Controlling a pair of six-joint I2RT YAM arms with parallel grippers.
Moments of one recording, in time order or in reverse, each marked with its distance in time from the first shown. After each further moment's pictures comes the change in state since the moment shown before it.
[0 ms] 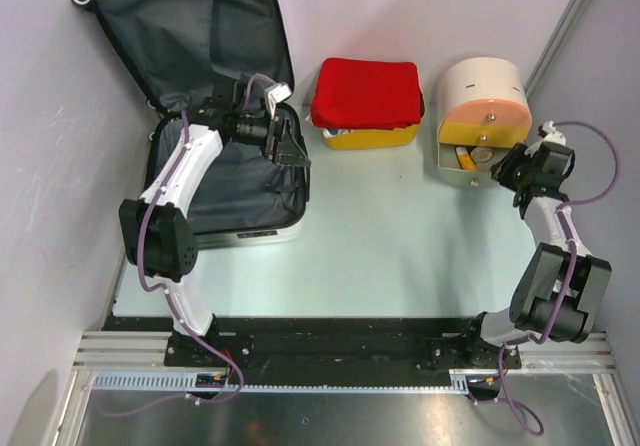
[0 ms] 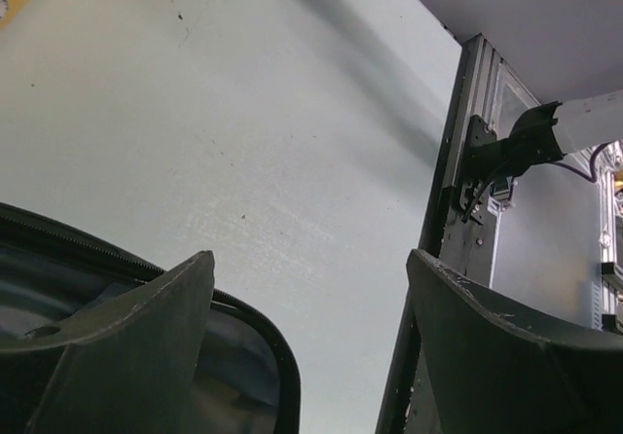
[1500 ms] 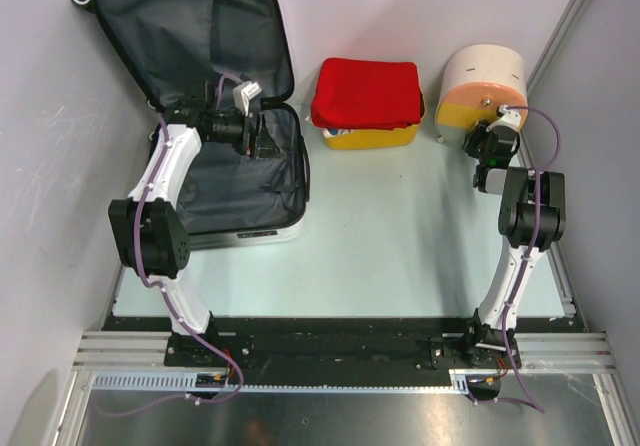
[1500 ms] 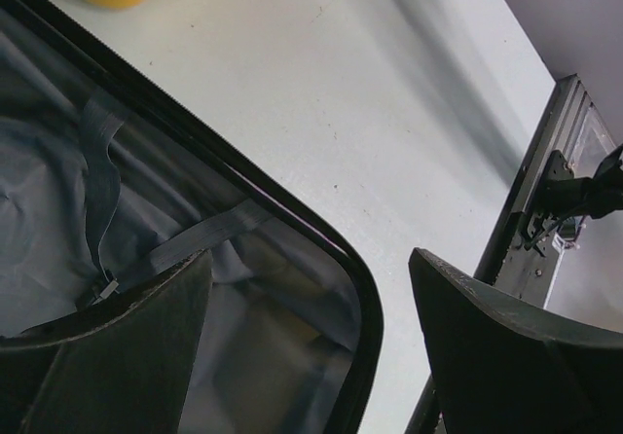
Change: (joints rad) left arm 0.151 0.001 -0.027 0.000 -0.116 0.002; right arm 0.169 0.692 0.273 0.650 0.202 0.003
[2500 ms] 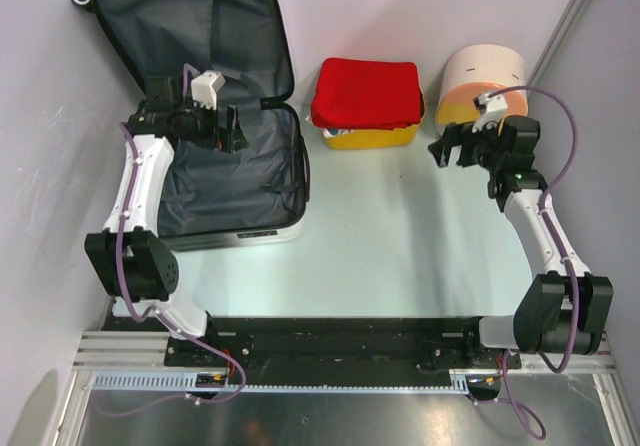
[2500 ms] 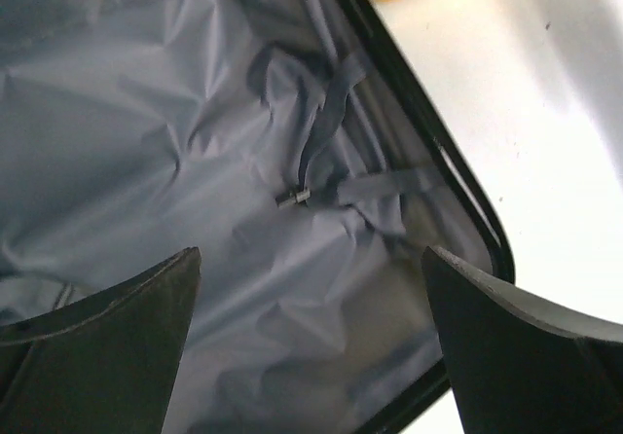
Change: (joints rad) left arm 0.096 -0.151 -0.003 0.012 -0.414 -0.034; right arm 0.104 -0.777 -0.150 -0.665 -0.404 -0.259
